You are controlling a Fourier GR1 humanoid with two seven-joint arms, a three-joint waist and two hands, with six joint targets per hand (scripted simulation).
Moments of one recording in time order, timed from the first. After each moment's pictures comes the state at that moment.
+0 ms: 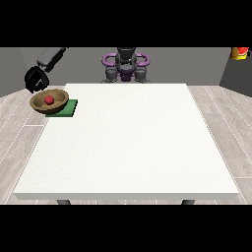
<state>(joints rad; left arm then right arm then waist) -0.53 0.76 0.58 -1.00 0.34 -0.46 -0.04 -0.56 -0.63 -0.33 -0.66 -0.12 0.01 0.07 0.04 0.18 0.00</state>
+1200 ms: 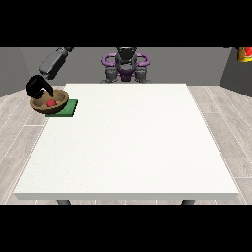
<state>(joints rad) -0.52 0.85 0.60 -0.93 0.37 -0.51 -0.13 -0.60 -0.59 -0.43 -0.57 -0.19 -0.13 -0.01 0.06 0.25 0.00</state>
